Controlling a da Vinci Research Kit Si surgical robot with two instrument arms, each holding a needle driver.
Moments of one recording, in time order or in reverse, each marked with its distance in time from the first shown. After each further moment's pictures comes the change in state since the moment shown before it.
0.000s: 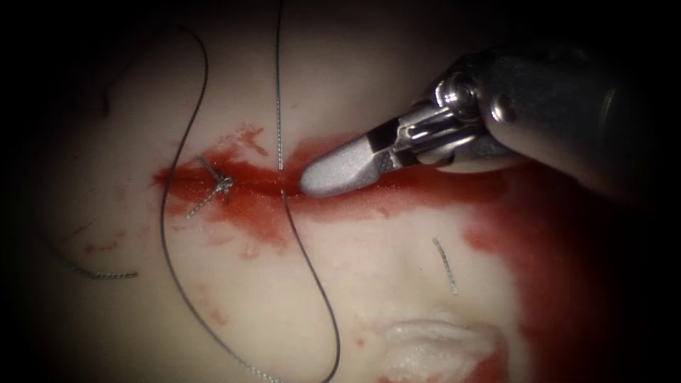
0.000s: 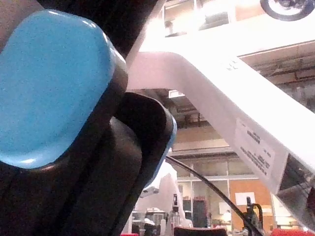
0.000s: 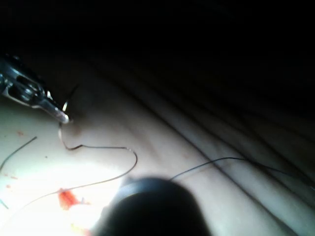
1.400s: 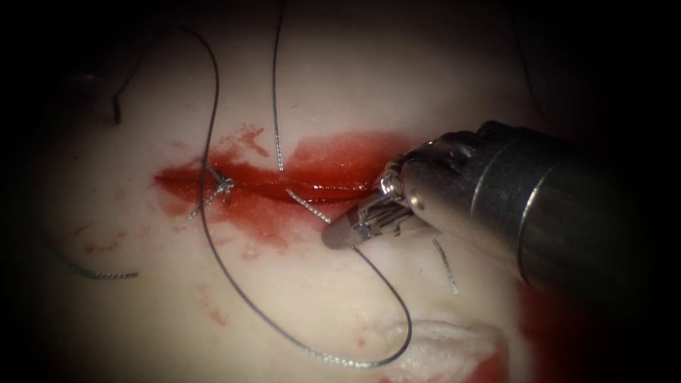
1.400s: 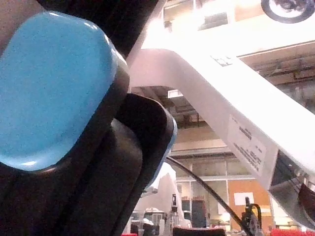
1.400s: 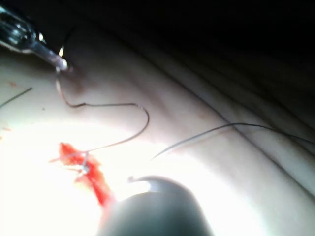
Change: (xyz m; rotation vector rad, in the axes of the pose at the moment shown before) right arm -0.006 0.006 0.004 -0.181 -0.417 -0.150; left arm 0.001 -0.001 0.001 0.001 -0.001 -0.015
